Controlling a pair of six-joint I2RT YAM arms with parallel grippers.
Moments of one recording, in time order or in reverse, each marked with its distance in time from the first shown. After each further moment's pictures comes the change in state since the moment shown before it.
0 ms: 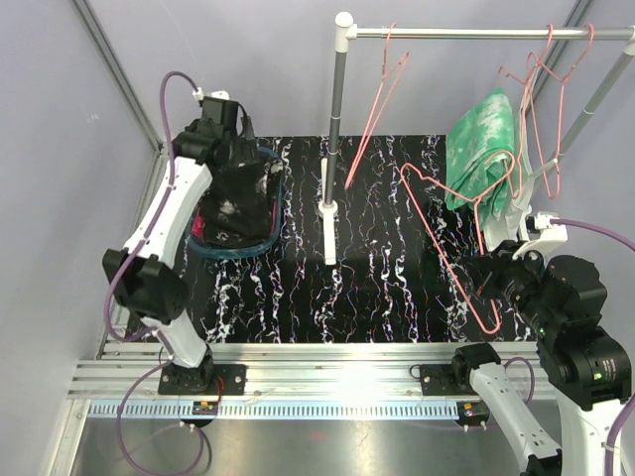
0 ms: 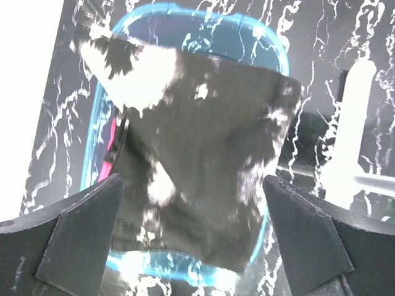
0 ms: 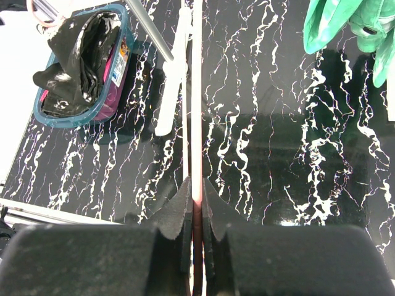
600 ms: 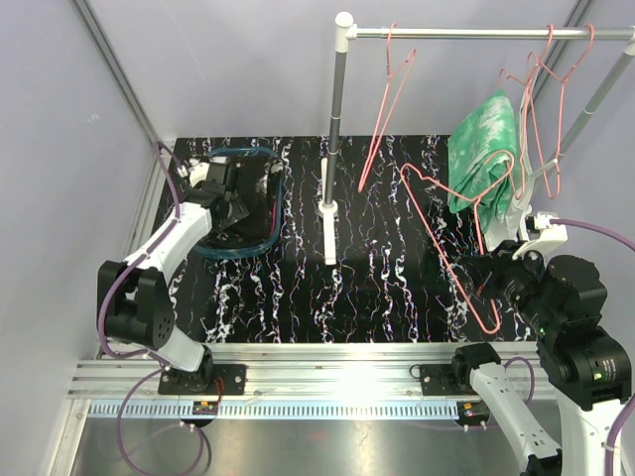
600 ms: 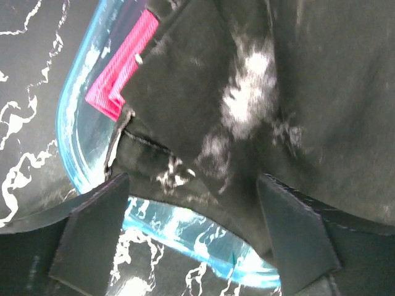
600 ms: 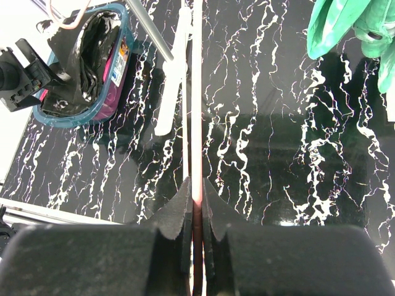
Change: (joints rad) left arm 0.040 -0.227 -0.692 0.189 -0.093 -0.384; right arm 0.000 0.000 0.000 0.000 -0.001 -0.004
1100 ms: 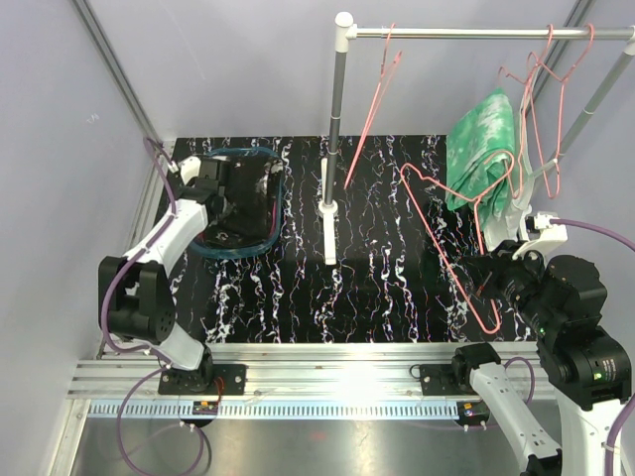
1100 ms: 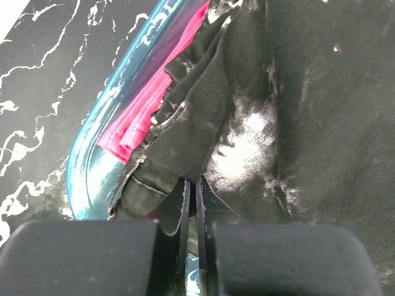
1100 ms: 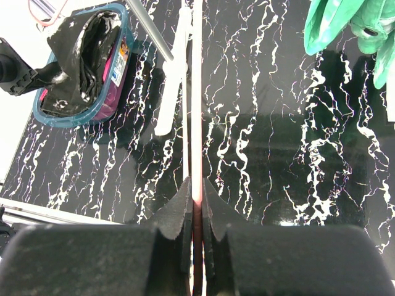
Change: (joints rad) left arm 0.056 0.035 0.014 0.102 -0.042 -0.002; right arm 0.000 0.000 0.000 0.000 0.000 0.000
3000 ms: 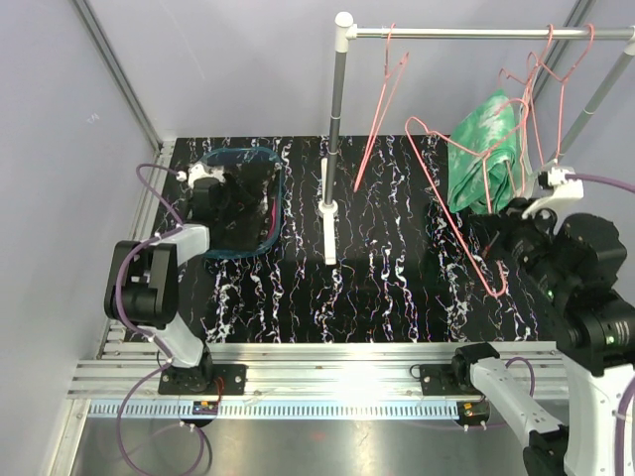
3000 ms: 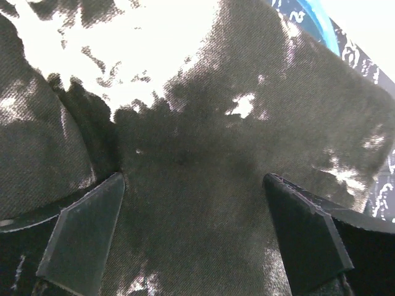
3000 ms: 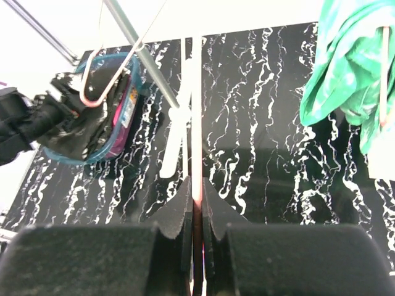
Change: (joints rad) left arm 0.081 0.099 -0.333 0.873 0.400 0.049; right arm 0.000 0.205 0.229 0.075 0.028 -0.035
